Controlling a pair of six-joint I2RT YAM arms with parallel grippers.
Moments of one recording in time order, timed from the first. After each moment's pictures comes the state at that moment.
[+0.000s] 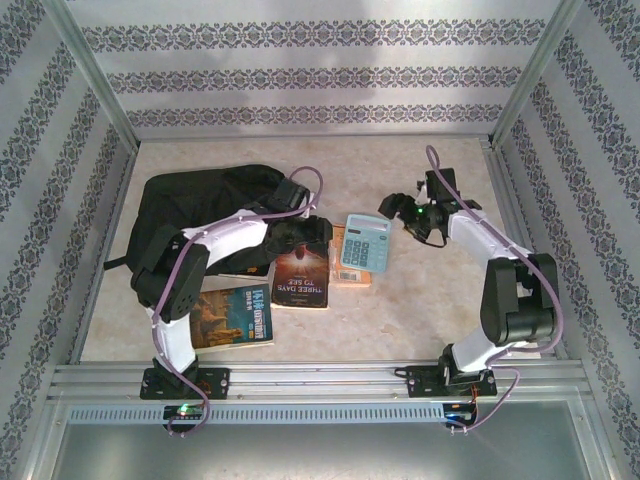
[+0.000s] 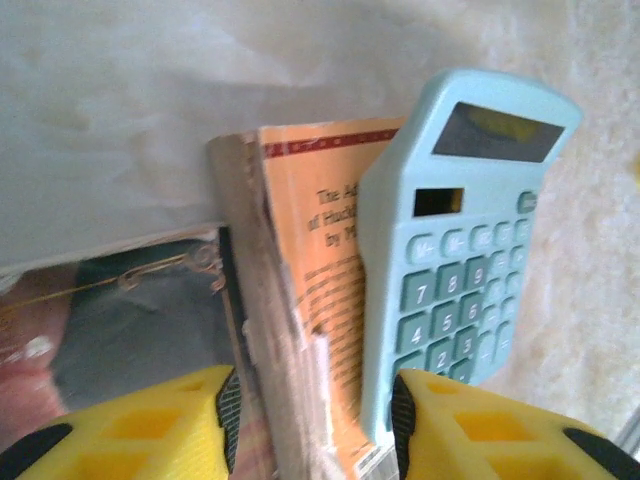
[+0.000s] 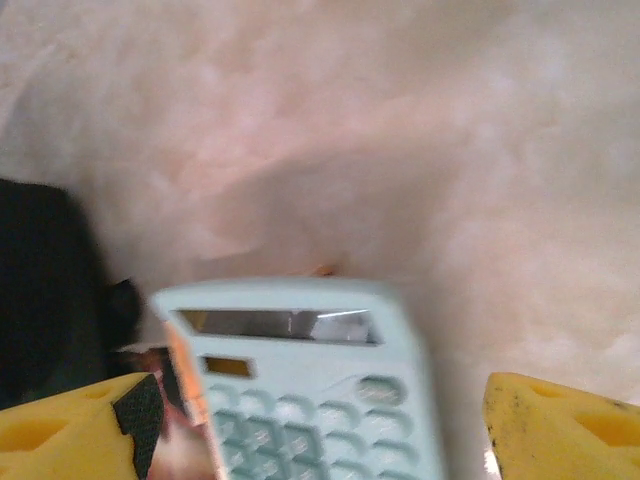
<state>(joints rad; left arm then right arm) -0.54 1.89 1.27 -0.29 0.40 -0.64 0.07 1.59 0.99 -0.39 -0.43 0.67</state>
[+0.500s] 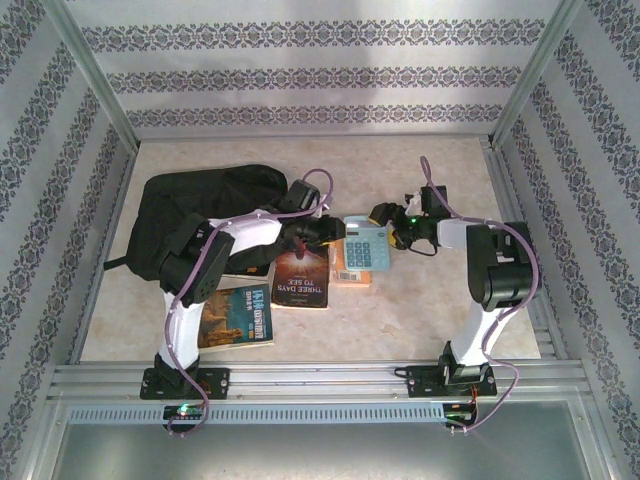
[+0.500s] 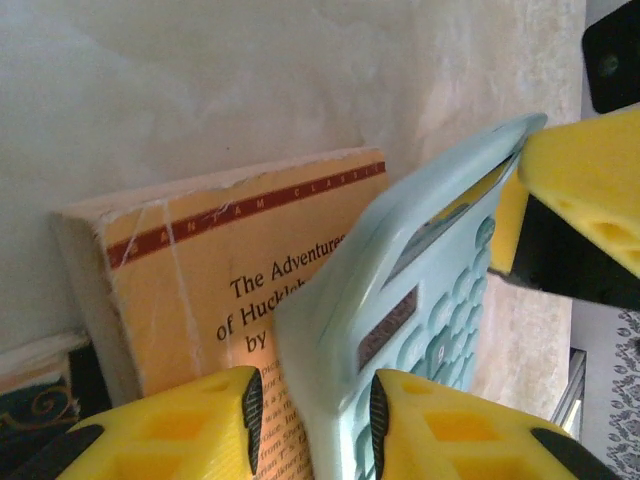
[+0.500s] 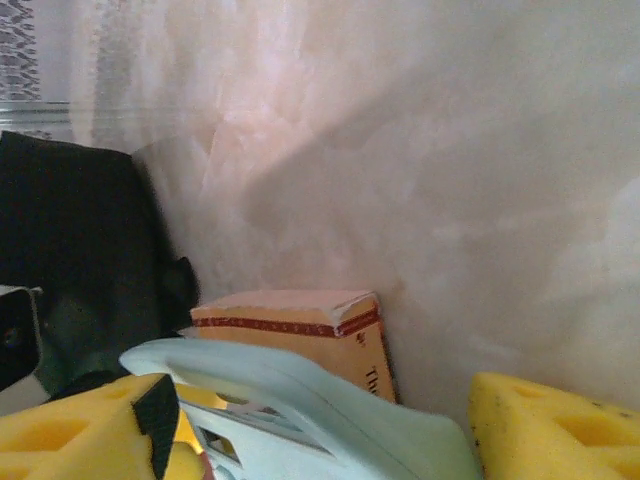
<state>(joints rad) -0.55 2.06 1.34 -0.12 0.53 -0.74 0.06 1.82 0.89 0.05 -0.76 0.81</state>
